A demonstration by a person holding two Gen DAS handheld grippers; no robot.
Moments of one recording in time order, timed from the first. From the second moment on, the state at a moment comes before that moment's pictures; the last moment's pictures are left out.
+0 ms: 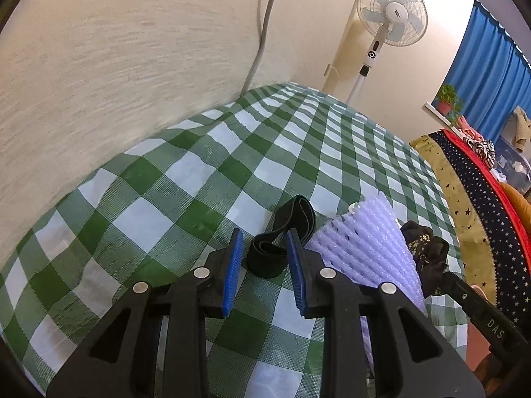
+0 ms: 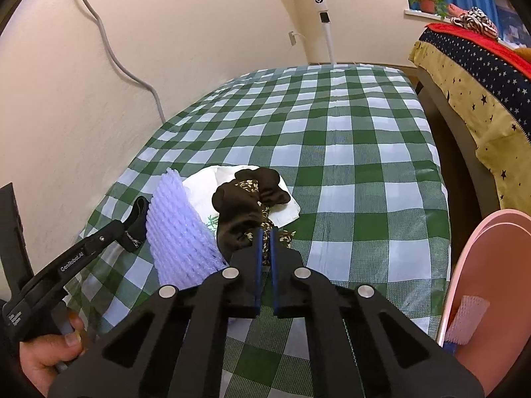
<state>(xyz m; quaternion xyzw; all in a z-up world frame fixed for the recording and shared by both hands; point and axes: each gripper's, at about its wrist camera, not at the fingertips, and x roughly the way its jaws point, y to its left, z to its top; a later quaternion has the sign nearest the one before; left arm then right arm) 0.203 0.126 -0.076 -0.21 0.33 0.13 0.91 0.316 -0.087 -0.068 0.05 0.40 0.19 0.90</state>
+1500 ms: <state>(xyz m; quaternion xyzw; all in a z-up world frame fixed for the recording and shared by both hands) 0.163 0.080 -0.023 -0.15 0.29 0.07 0.94 0.255 -0.136 0.002 0.05 0.31 0.16 0.93</state>
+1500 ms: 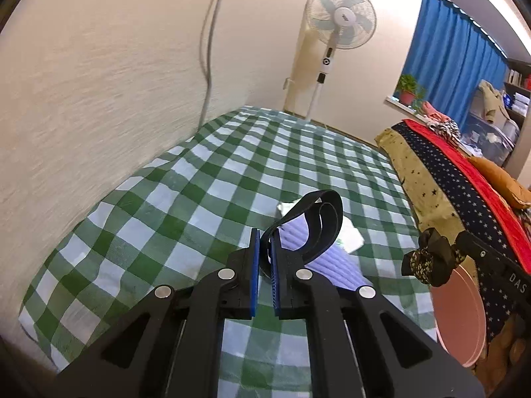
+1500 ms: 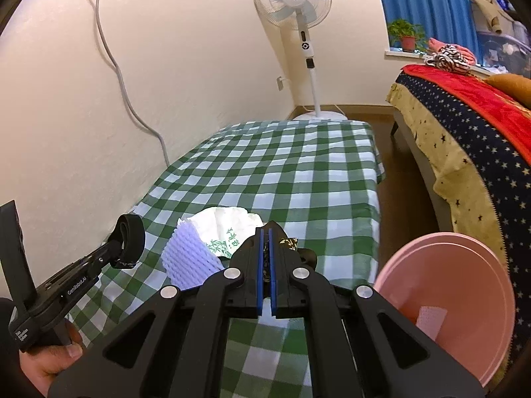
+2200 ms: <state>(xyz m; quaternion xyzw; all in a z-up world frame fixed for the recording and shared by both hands) 0.138 0.038 -0.002 -0.11 0.28 0.01 0.95 0.215 -0.165 0.060 0.06 0.30 0.14 0.94</state>
